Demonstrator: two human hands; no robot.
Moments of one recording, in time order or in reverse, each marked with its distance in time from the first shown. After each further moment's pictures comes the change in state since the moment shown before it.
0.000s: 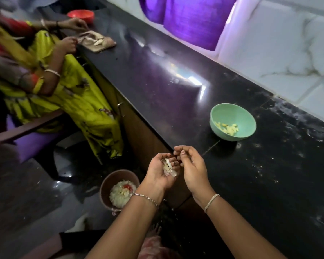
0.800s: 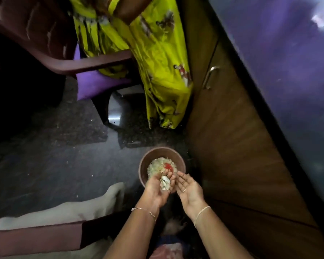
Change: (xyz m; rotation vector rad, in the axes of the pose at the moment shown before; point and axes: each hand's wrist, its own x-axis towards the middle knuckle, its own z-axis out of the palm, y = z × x) left_hand 0.111 0.142 -0.272 -0.372 0.588 0.251; right_hand 0.084 0.236 0.236 0.392 -0.169 1.088
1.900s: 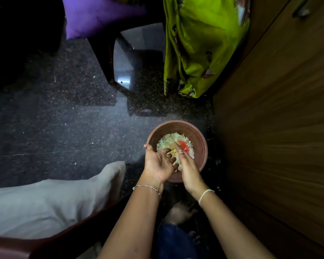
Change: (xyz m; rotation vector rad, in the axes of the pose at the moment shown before) left_hand 0.145 0.039 -0.038 -0.061 -0.062 -0.008; right_hand 0.179 0.076 -0.009 -0.845 -0.397 -0.387
